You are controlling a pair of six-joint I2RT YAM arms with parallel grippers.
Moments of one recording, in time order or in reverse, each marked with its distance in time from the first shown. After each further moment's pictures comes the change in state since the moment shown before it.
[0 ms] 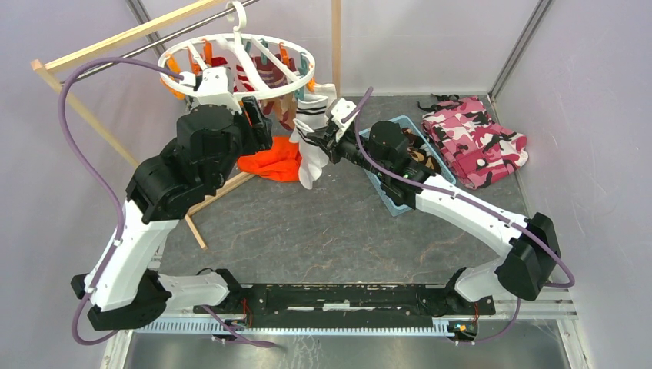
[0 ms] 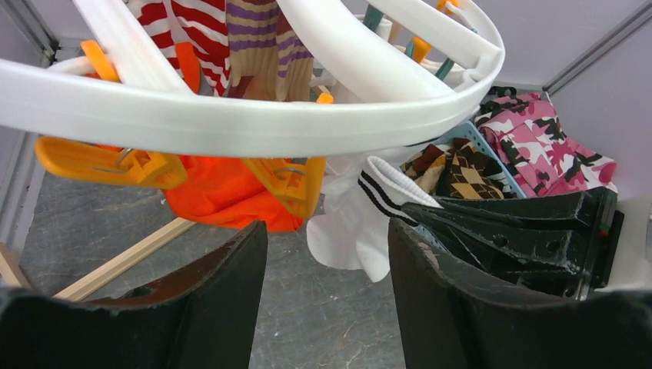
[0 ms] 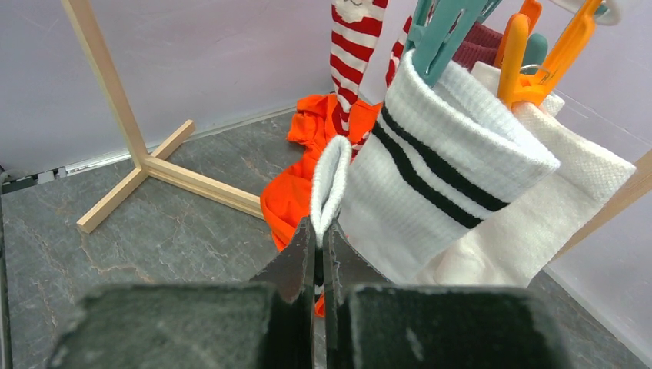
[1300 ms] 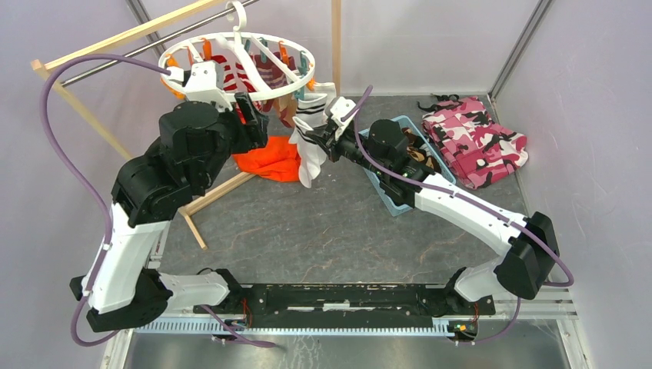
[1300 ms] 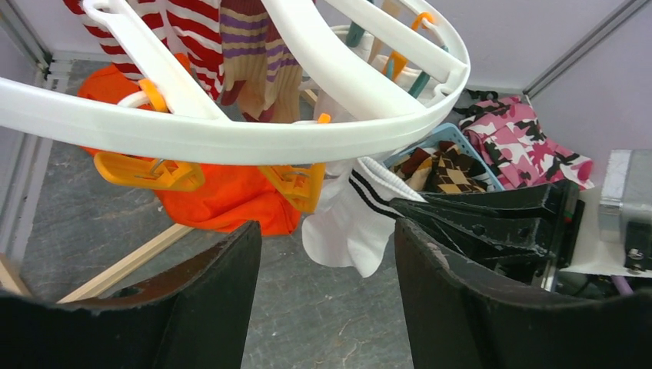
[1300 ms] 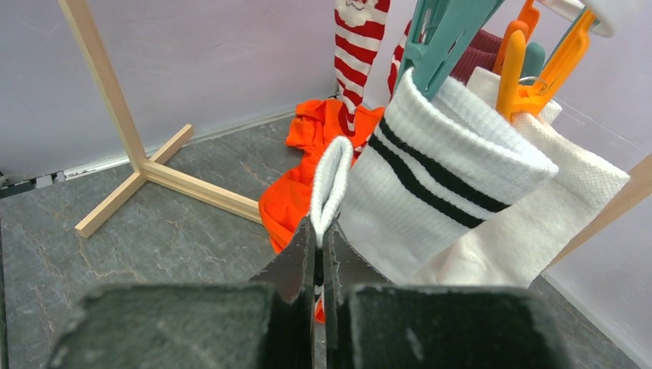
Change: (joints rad) left arm 0.002 0.001 0.098 -0.060 0.048 0.010; right arm -0.001 0.008 0.012 0.002 -0.001 -0.004
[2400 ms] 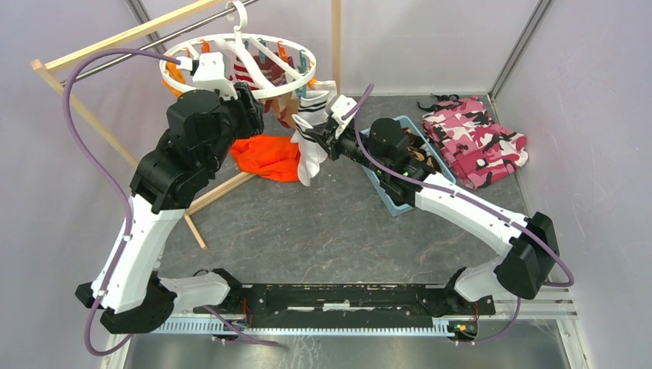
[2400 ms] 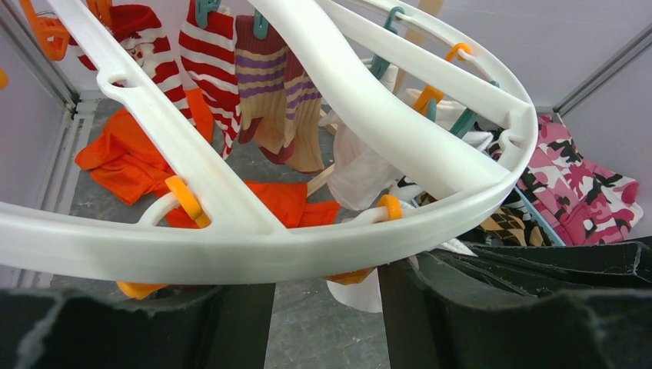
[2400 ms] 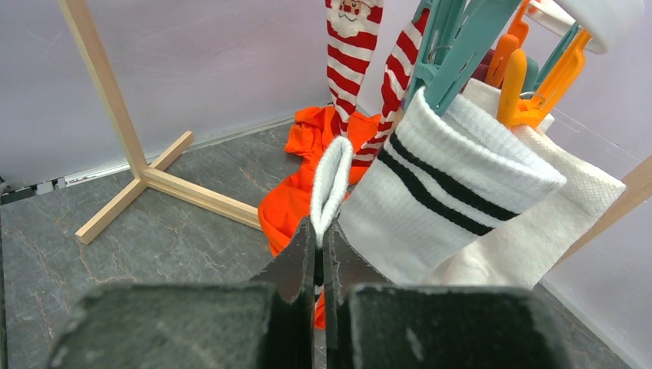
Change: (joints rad) left arm 0.187 -0.004 -0.152 0.224 0.132 0.151; right arm 0.000 0.001 0.018 0.000 0.000 0.000
